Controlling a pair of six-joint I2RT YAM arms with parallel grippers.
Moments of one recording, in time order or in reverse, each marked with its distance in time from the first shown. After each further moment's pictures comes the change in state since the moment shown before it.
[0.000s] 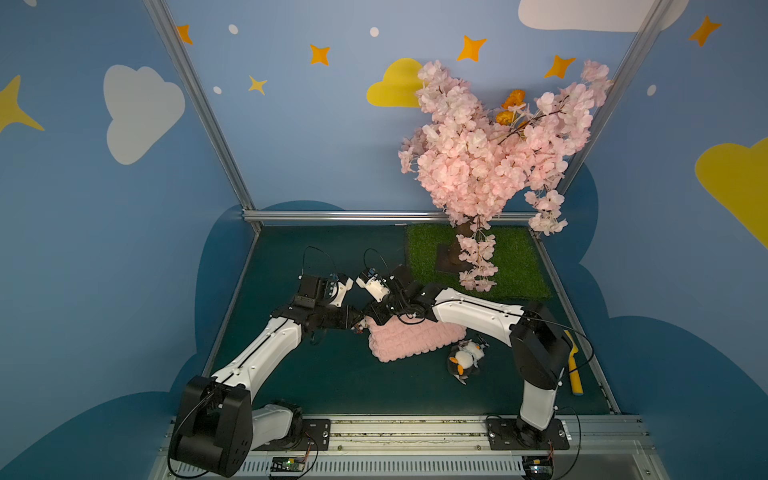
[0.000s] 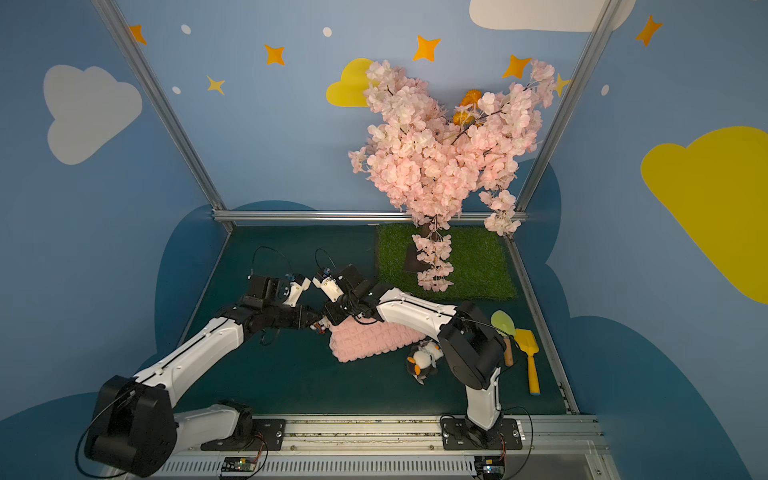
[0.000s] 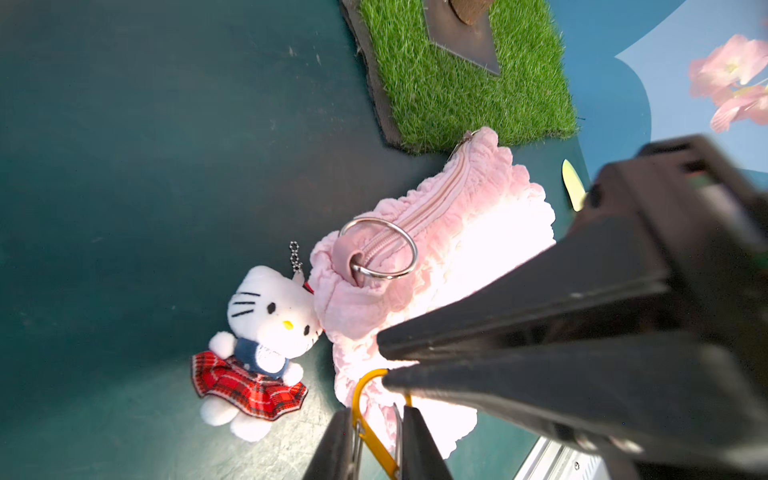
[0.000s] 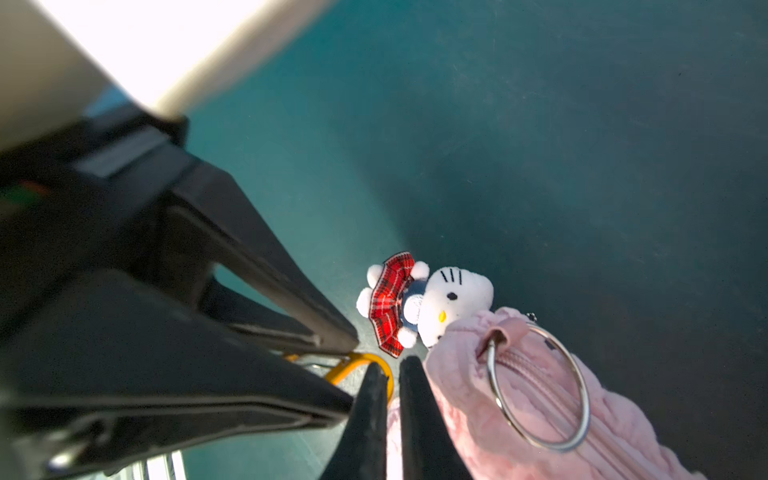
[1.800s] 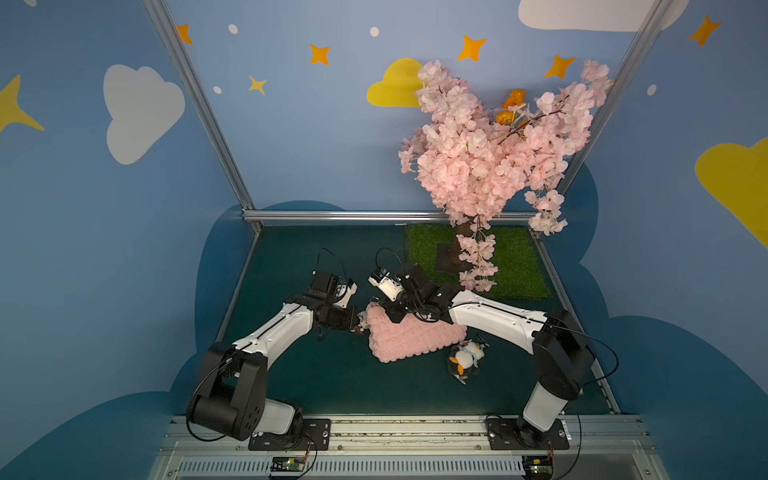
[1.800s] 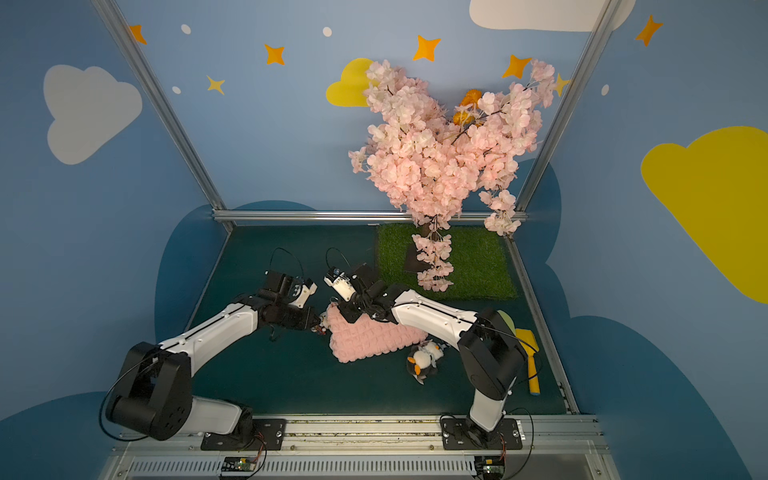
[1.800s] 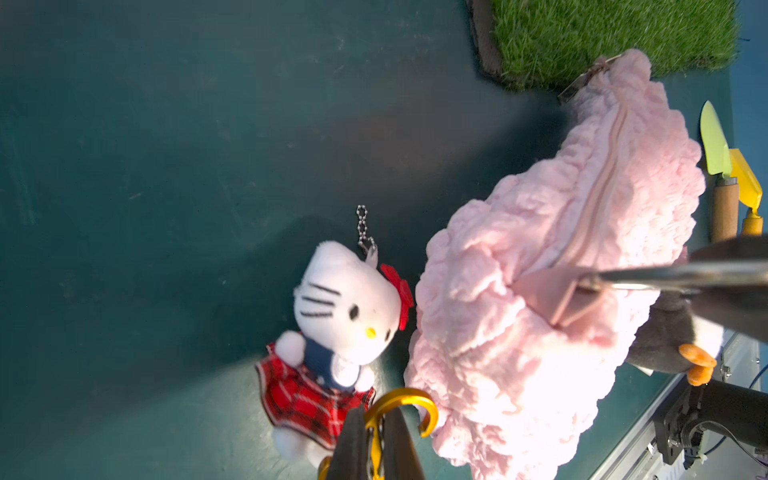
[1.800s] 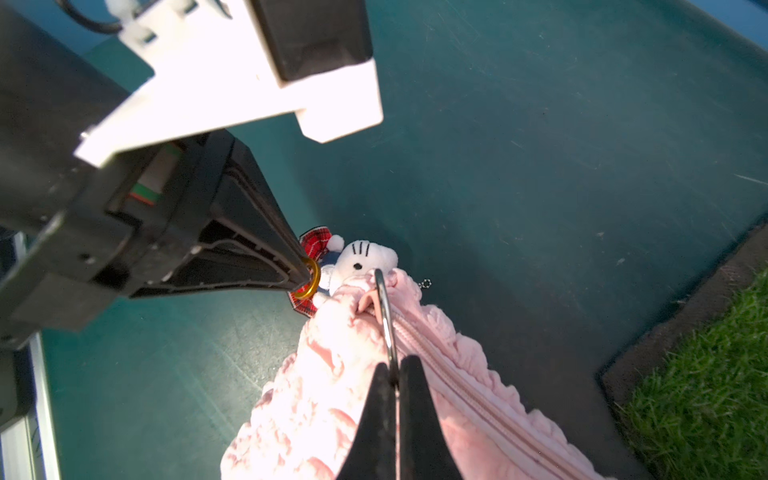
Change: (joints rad) left arm -0.042 0.177 0.076 -0.093 -0.152 0.063; right arm -0.034 -0.130 -0.104 -0.003 0.136 -0.191
